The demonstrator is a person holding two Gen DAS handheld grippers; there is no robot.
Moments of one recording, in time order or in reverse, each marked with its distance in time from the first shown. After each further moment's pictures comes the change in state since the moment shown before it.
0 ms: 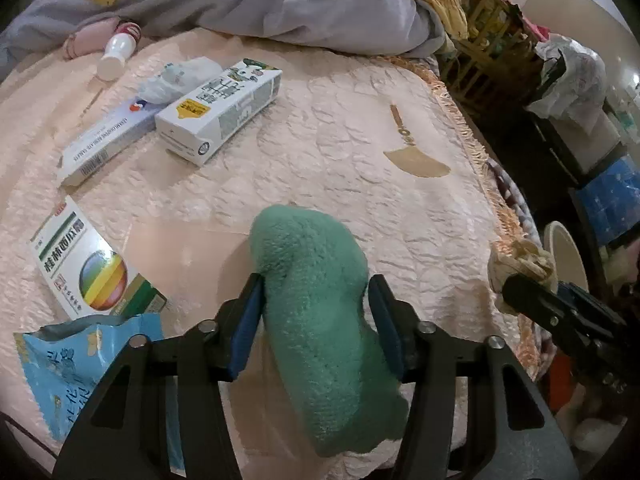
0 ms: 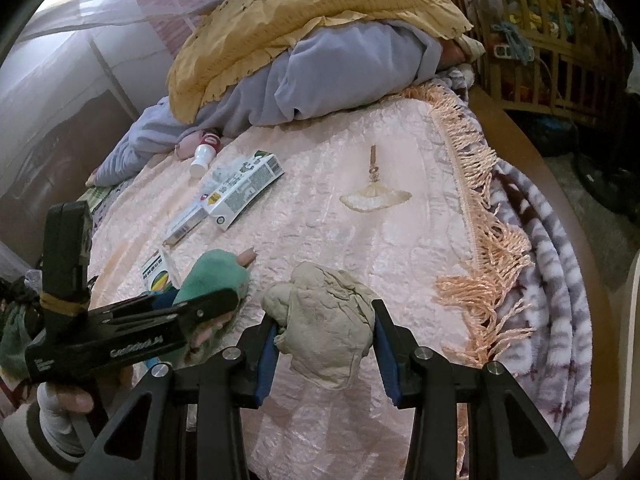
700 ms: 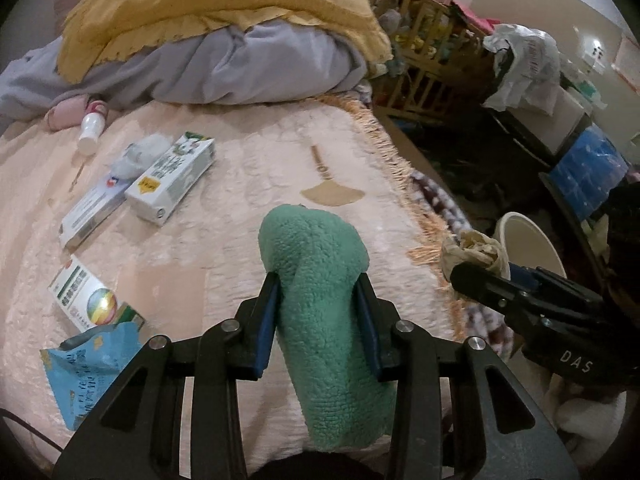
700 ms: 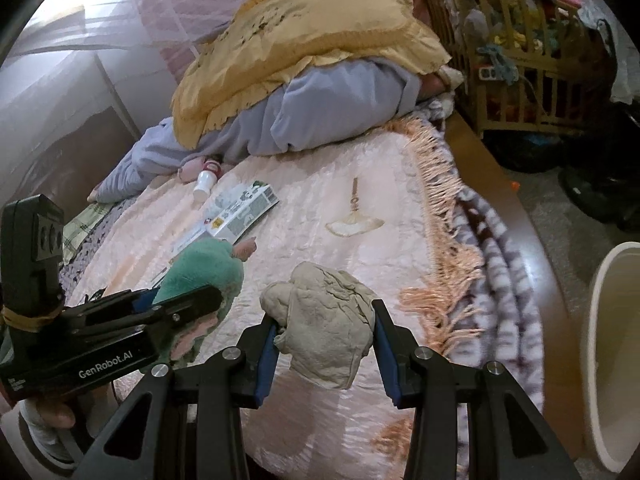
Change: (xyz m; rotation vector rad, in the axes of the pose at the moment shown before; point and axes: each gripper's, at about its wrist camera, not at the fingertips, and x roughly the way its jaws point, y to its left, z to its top) left arm -0.056 -0.067 -0.001 0.150 -0.112 -0.055; right arm -0.049 -0.014 -0.001 0.007 -0.089 -0.018
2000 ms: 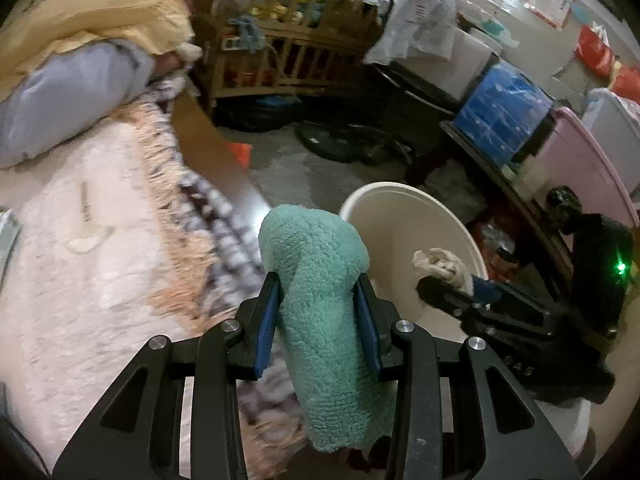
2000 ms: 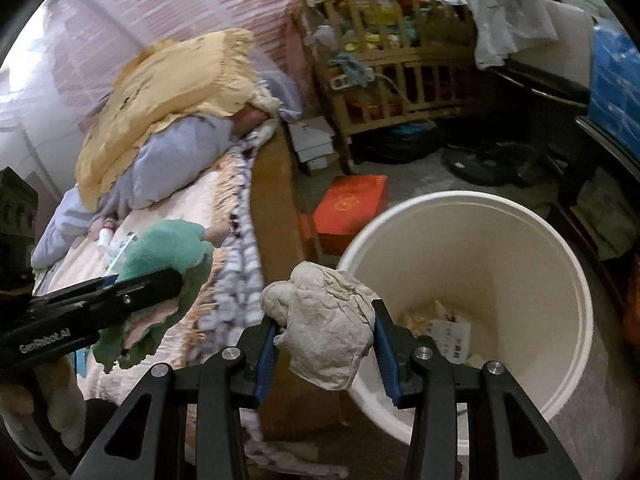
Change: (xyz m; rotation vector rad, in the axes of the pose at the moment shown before) left arm 0.060 -0.201 0.021 0.220 0.081 -0.284; right arm -0.113 -0.171 -0.044 0.217 -0.089 -0.276
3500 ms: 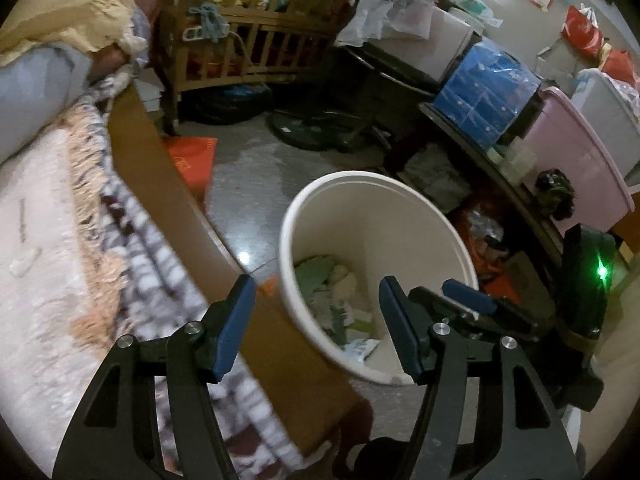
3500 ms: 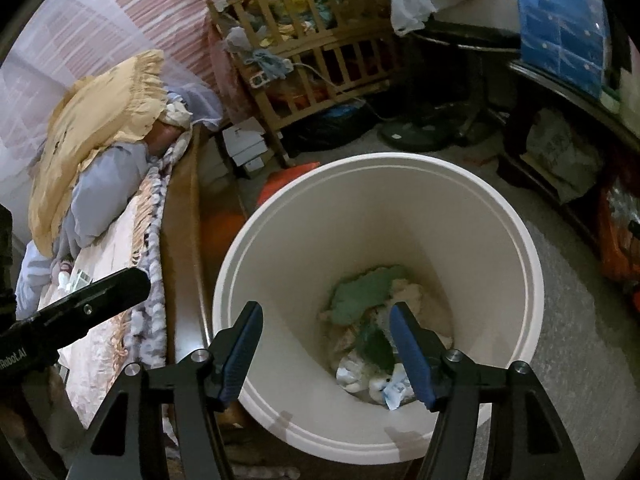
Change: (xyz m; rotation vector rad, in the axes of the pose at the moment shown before) left arm 0.050 -0.038 0.010 0.038 0.037 -0.040; right arm 0.007 -0.072 -0.012 0.182 0.021 -0.117
